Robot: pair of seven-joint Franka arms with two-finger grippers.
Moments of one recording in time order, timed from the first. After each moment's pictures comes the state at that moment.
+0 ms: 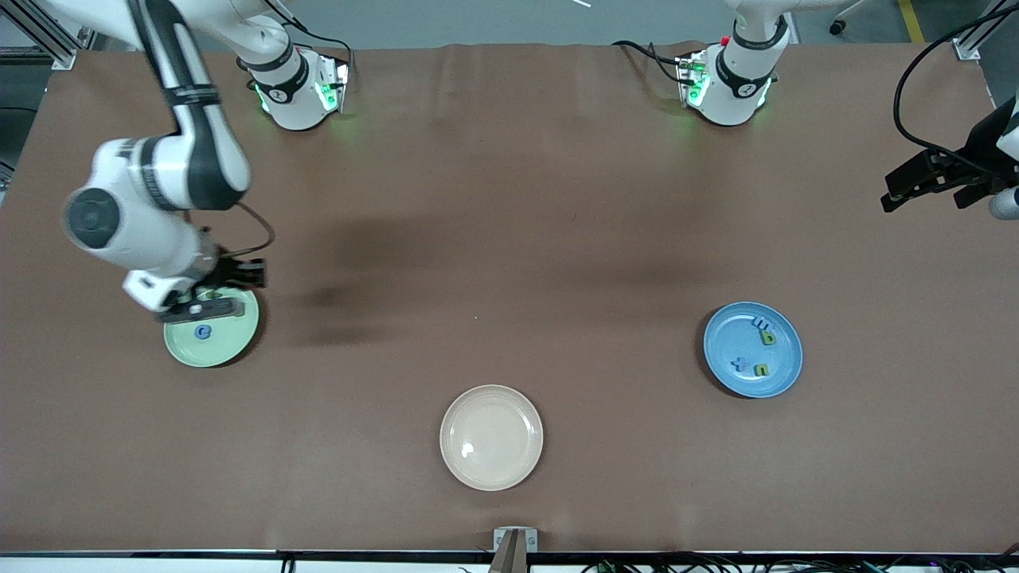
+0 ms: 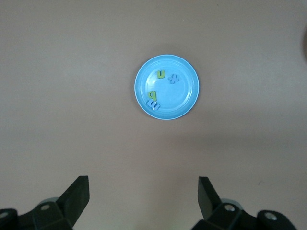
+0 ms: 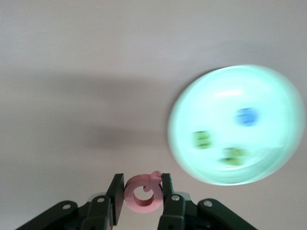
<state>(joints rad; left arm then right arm) 0.06 -0.04 -0.08 -1.59 -0.01 1.57 -0.06 0.30 0.18 -0.30 -2.05 0.02 2.13 -0.16</state>
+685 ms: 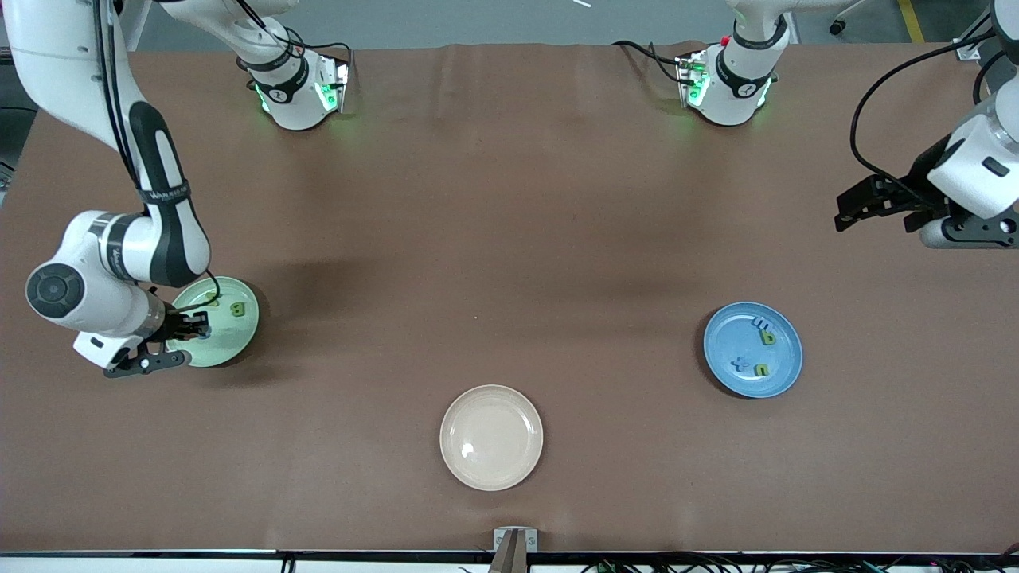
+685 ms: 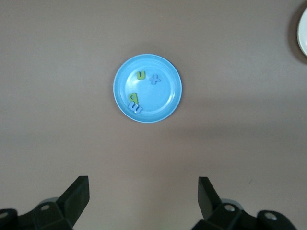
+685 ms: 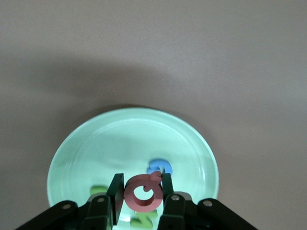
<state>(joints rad) 0.04 0.02 -0.11 -1.60 -0.03 1.62 -0.06 0.12 0.52 -0.28 -1.87 0.02 2.29 -0.36</state>
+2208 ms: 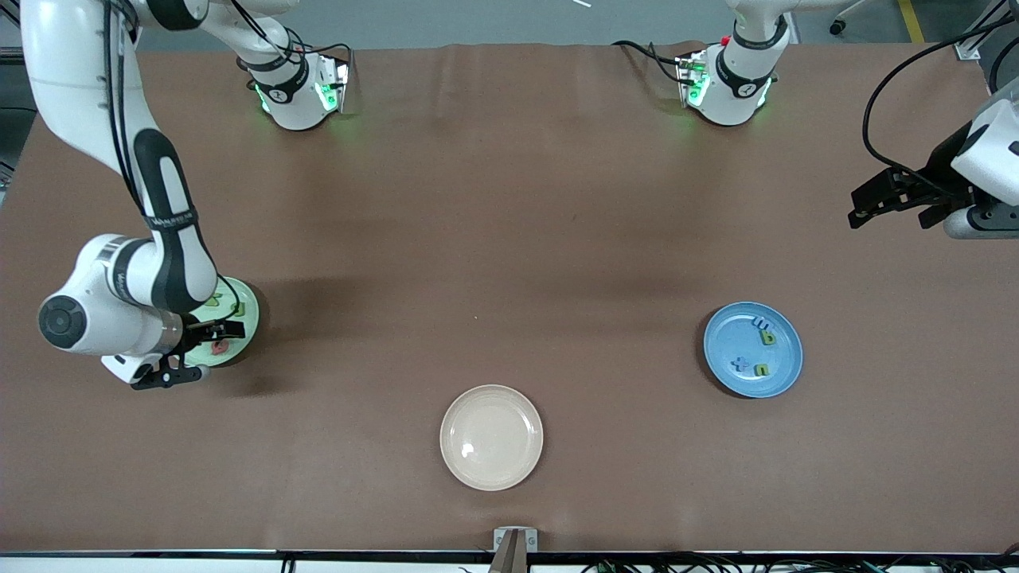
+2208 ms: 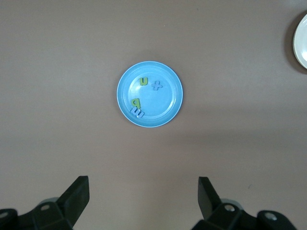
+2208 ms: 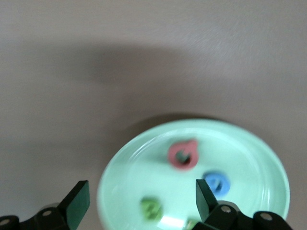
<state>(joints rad) 0.05 0.00 -0.12 -1.60 -0.03 1.62 -0.07 0.14 0.54 -0.26 -1.76 0.18 2.07 -0.33</state>
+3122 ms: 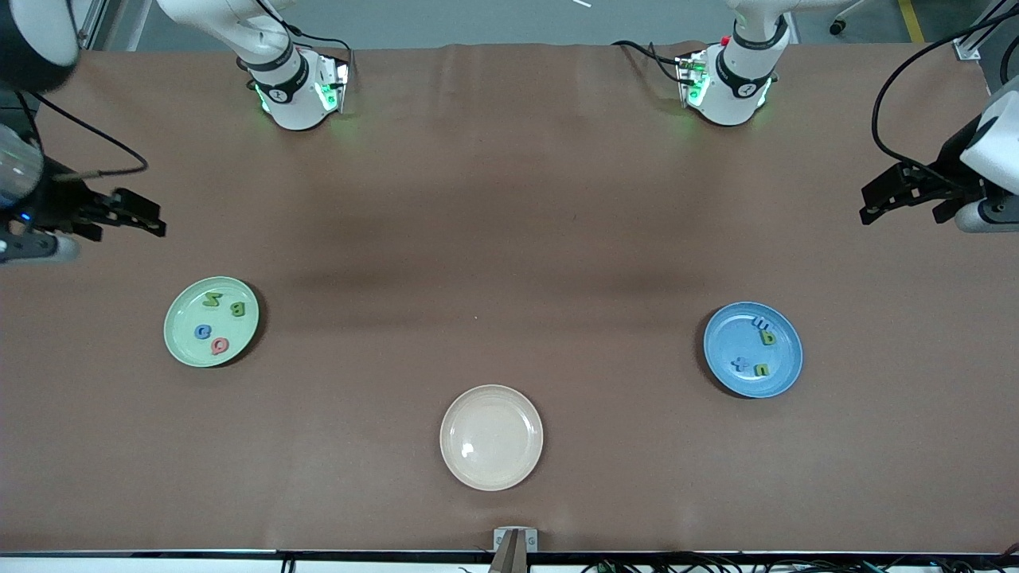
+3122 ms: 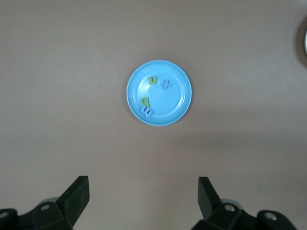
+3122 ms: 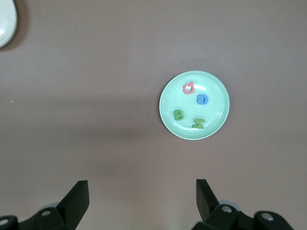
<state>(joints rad) 0.05 -0.03 -0.12 -1.60 0.00 1.59 -0.07 0.24 0.02 -0.26 -1.59 0.04 1.56 -0.07</state>
